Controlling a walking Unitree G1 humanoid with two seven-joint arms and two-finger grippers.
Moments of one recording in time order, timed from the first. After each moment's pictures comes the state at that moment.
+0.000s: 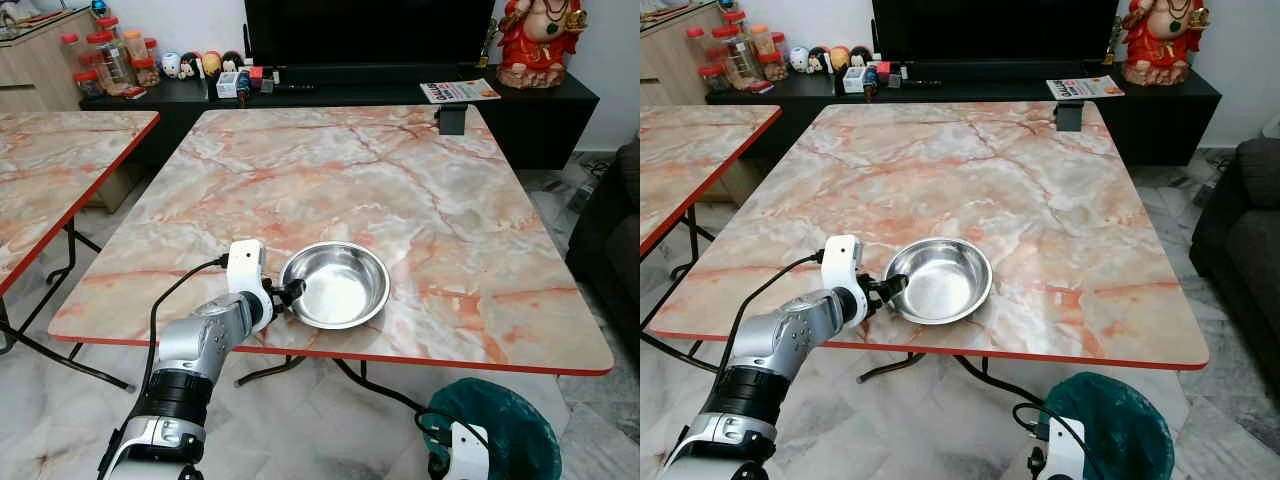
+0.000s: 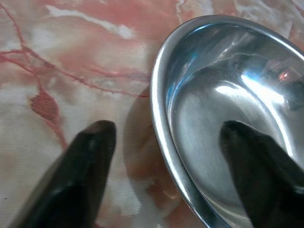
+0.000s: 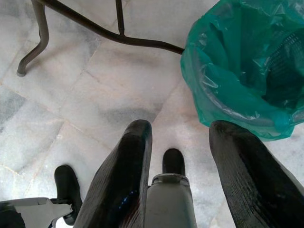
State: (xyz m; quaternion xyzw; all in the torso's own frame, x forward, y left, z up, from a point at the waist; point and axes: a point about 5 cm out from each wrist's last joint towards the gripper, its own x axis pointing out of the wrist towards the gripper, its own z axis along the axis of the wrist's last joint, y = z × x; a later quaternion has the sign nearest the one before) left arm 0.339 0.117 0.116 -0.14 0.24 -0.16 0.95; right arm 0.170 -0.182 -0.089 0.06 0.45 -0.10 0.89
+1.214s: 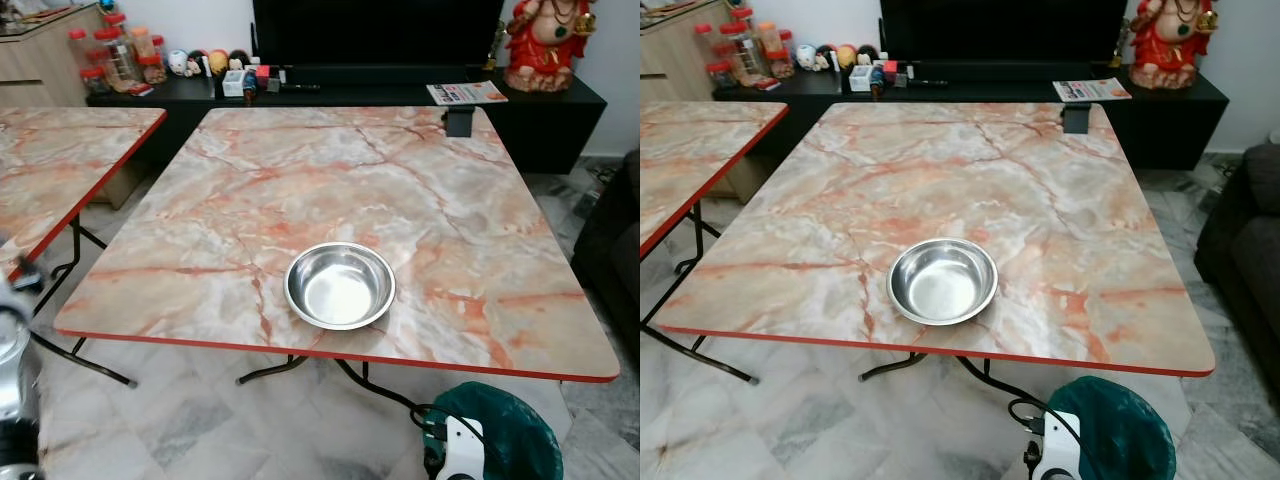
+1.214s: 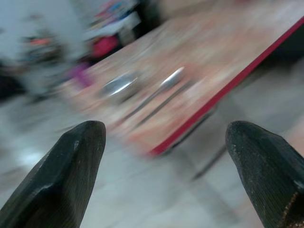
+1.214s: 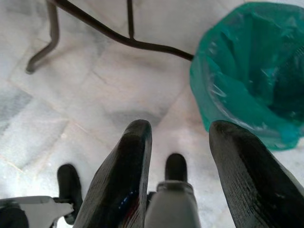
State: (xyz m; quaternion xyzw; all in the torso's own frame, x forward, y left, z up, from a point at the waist) left arm 0.246 0.391 0.128 0.17 0.09 0.41 0.89; right arm 0.175 -0.179 -0.088 0.05 0.44 -0.09 0.89
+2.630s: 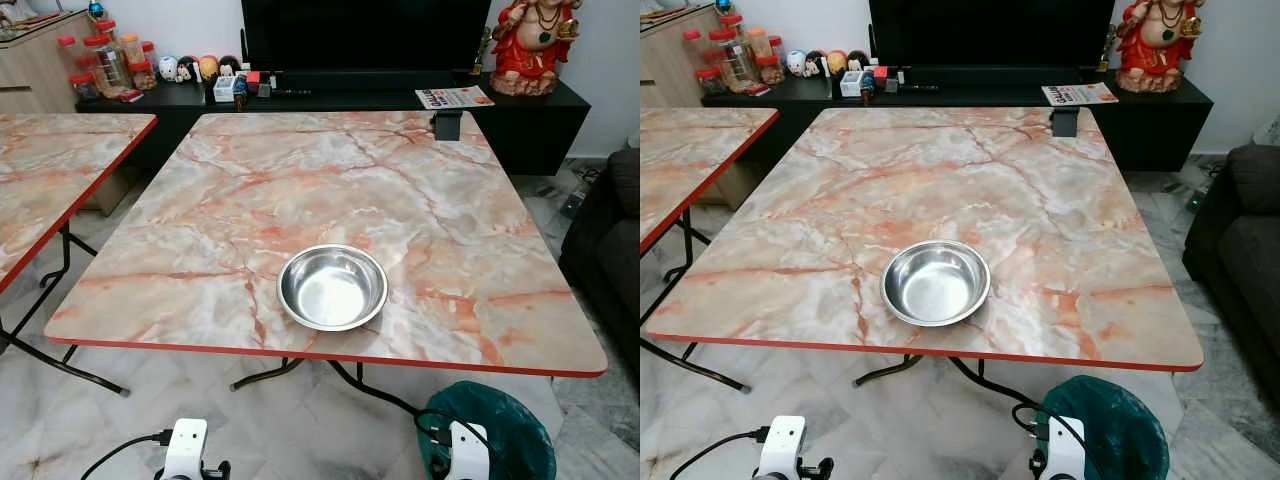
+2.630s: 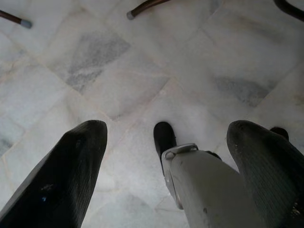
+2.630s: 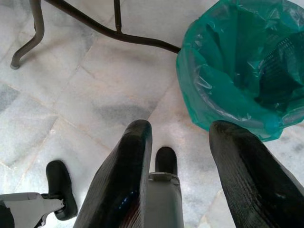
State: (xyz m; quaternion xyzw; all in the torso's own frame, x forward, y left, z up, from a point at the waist) left arm 0.185 0.205 -0.079 0.02 0.44 0.00 0.90; right arm 0.171 -0.187 -0.089 0.04 0.46 -0.09 0.88
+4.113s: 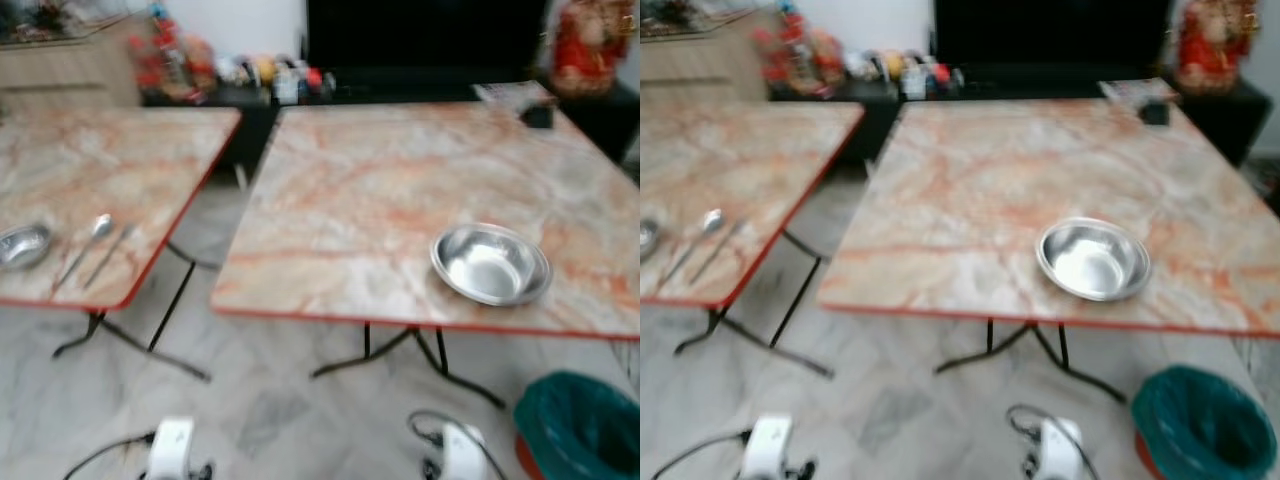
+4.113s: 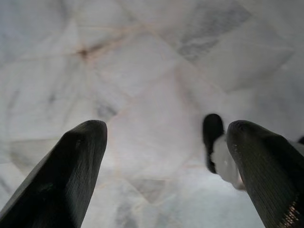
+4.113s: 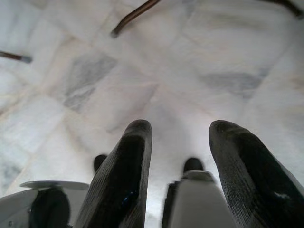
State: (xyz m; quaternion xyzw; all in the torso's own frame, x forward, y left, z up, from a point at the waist) left arm 0.171 0.234 -0.080 0.04 0.47 0.04 0.88; right arm 0.173 -0.161 -0.091 0.07 0.47 -0.07 0.88
